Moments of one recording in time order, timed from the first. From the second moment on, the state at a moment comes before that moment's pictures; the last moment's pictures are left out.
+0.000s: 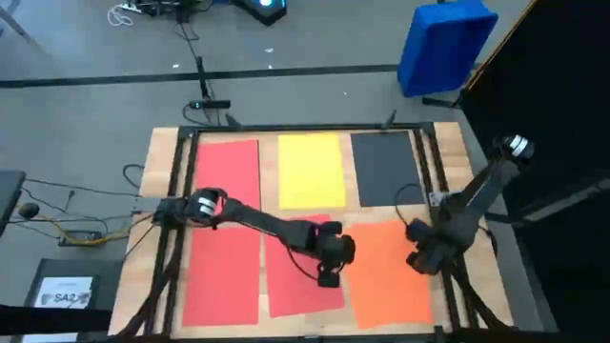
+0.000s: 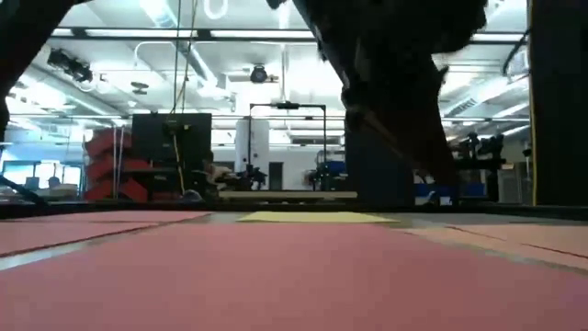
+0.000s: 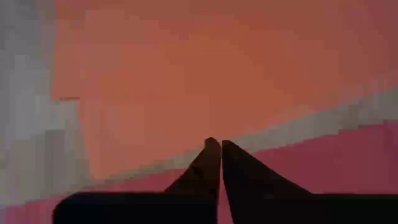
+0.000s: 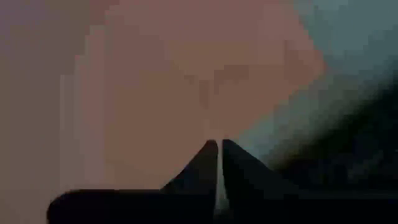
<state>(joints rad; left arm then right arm) -0.27 2.30 1.91 -0.62 -0.10 -0.14 0.87 1.10 0.58 -1.04 -0.02 1.66</state>
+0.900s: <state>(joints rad) -0.23 2.36 1.91 -0.62 -0.04 -0.14 0.63 1.31 0.57 -0.95 -0.15 1.48</state>
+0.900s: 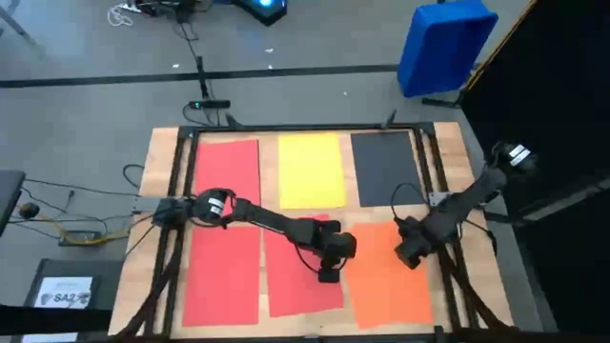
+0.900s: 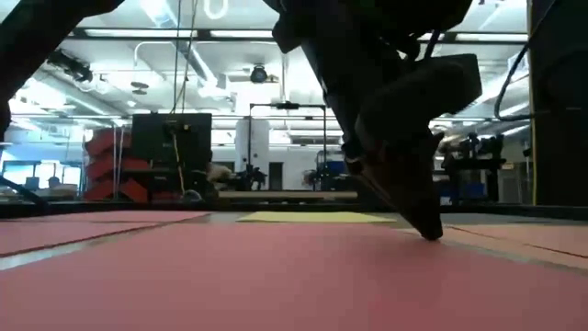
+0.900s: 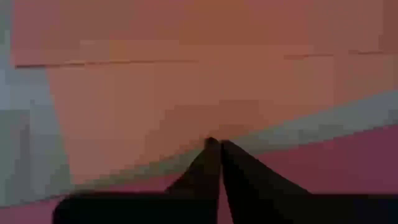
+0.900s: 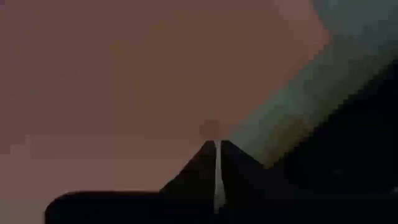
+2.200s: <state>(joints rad) -0.20 2.36 1.91 -0.60 -0.04 -0.11 0.52 1.26 0.70 -1.18 -0.01 1.31</state>
